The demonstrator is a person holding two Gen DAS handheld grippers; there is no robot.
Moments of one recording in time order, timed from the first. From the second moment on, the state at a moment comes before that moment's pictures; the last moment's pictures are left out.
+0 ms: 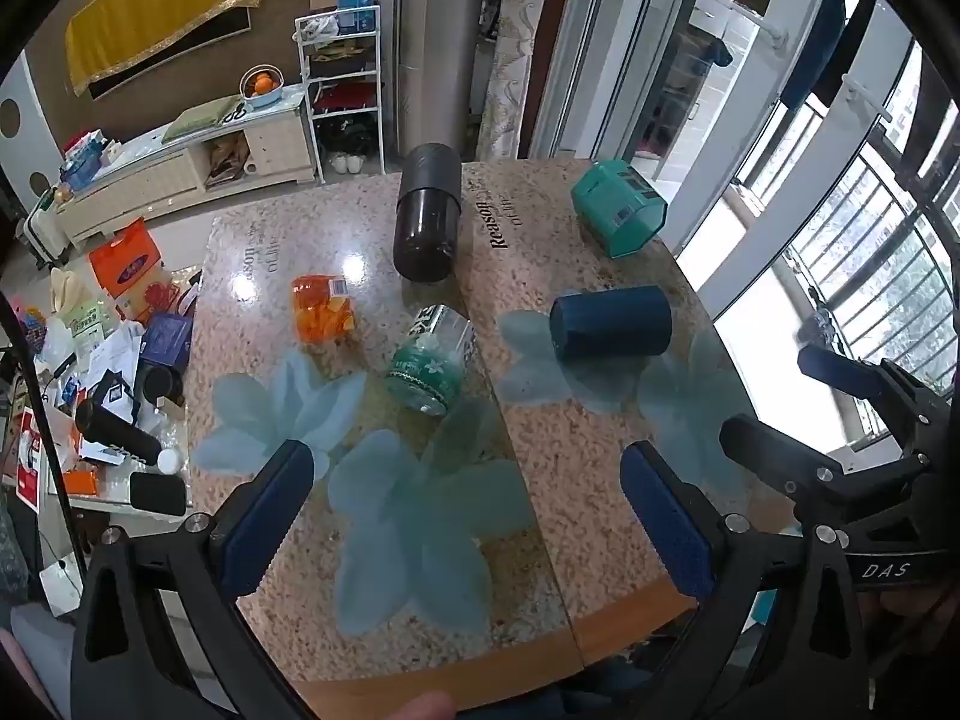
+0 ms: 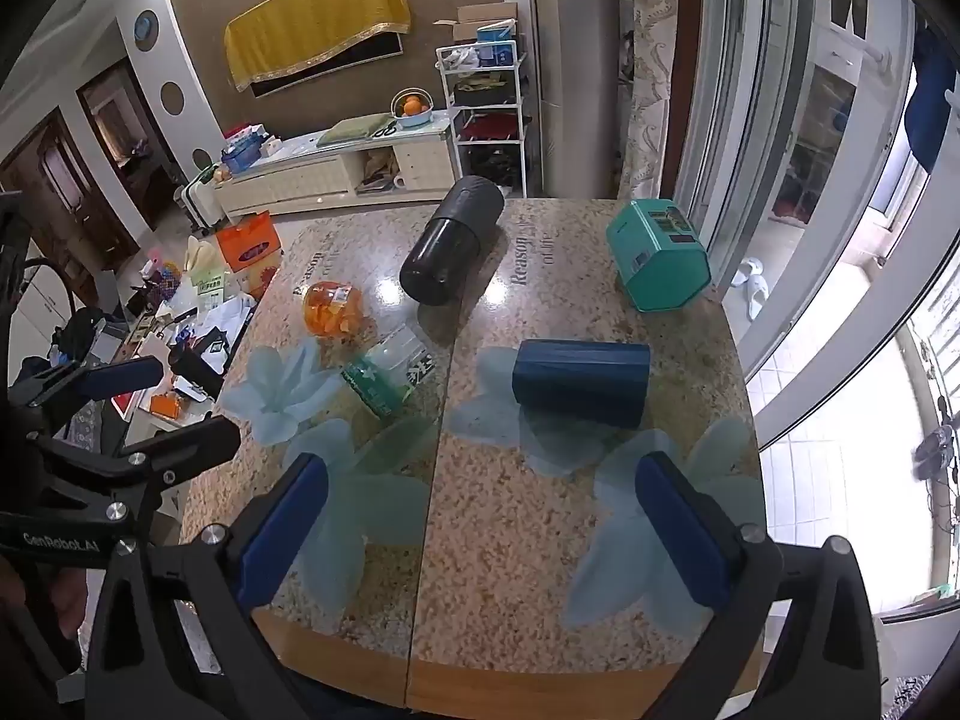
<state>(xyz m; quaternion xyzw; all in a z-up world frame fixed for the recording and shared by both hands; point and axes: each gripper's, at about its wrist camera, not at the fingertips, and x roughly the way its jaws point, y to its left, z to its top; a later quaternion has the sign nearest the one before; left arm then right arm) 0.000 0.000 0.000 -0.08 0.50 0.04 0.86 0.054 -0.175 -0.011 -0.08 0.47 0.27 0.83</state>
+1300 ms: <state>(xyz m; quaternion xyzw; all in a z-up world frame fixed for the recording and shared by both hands) -0.004 0.003 -0.003 -0.08 0.51 0.04 0.86 0.053 -0.173 -0.012 -0.07 0.48 0.27 0.83</state>
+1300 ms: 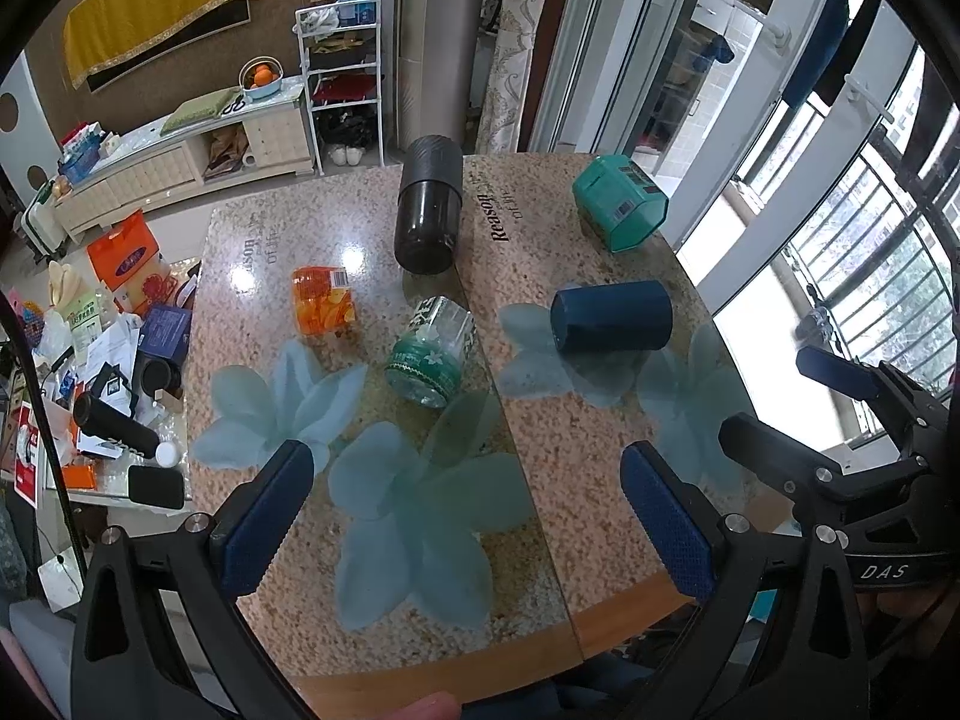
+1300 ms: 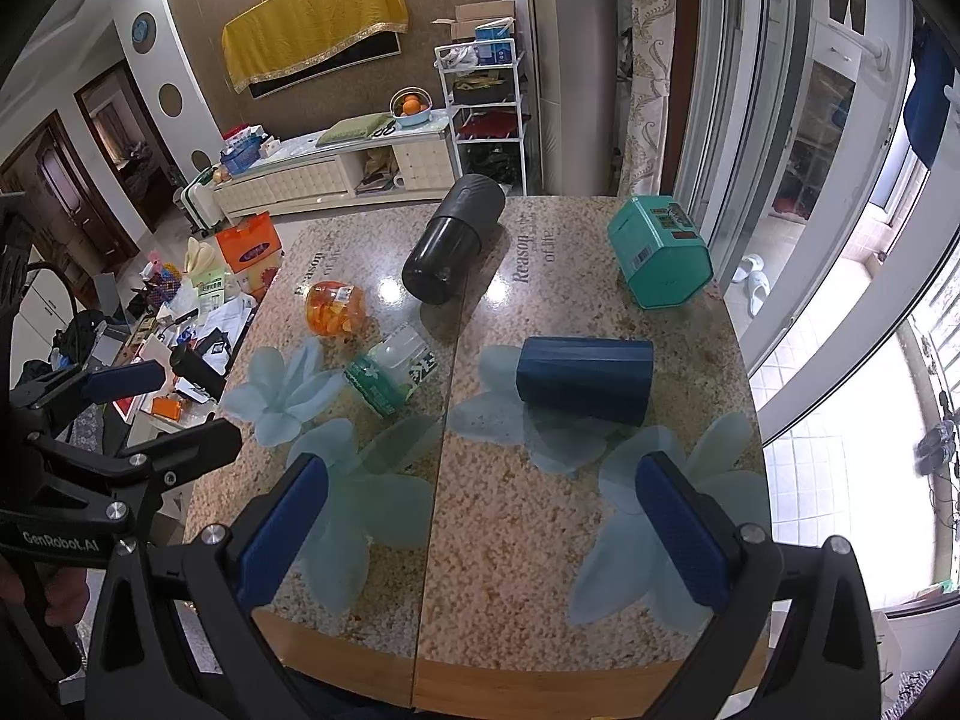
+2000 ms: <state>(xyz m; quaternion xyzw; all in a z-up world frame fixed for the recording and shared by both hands) 0.017 -0.003 0.003 -0.03 0.53 0.02 0.85 0.052 -0.174 -0.012 -0.07 0.48 0.27 0.83</state>
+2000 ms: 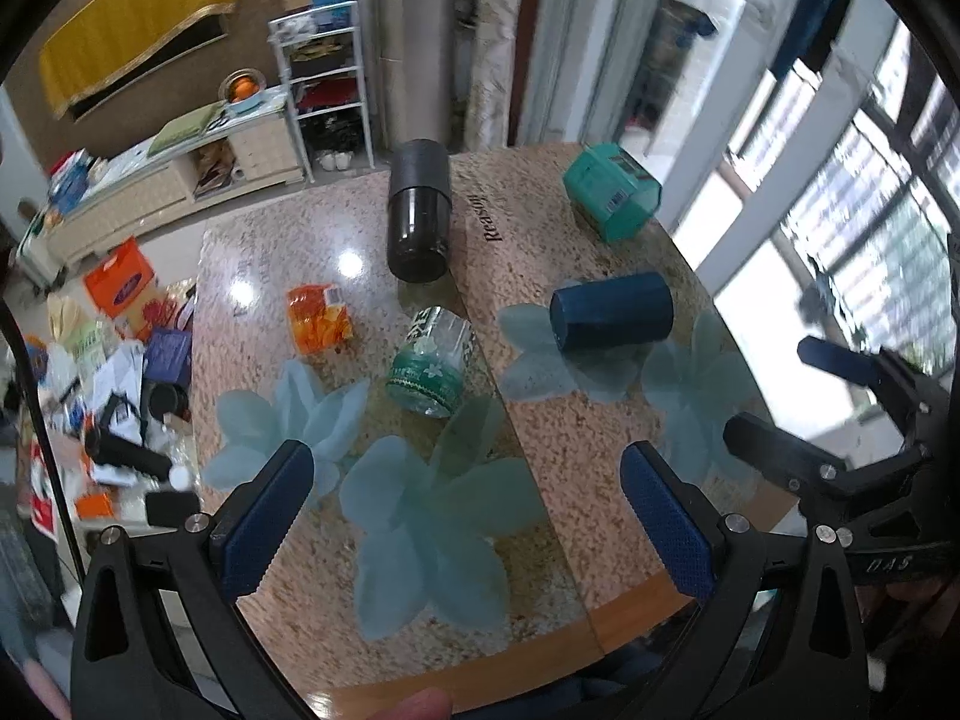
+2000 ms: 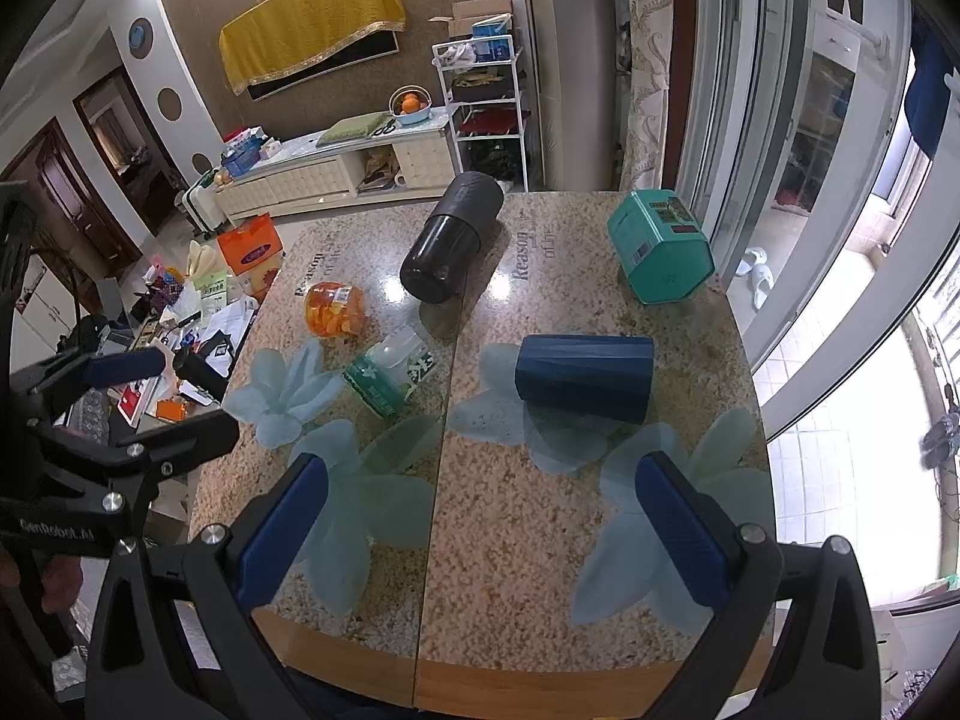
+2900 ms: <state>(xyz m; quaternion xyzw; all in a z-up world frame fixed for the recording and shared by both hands) 0.172 -0.066 -0.051 0.28 0.58 -0.18 0.74 0.091 -0.242 -0.063 0.04 0.56 0.16 0.81</state>
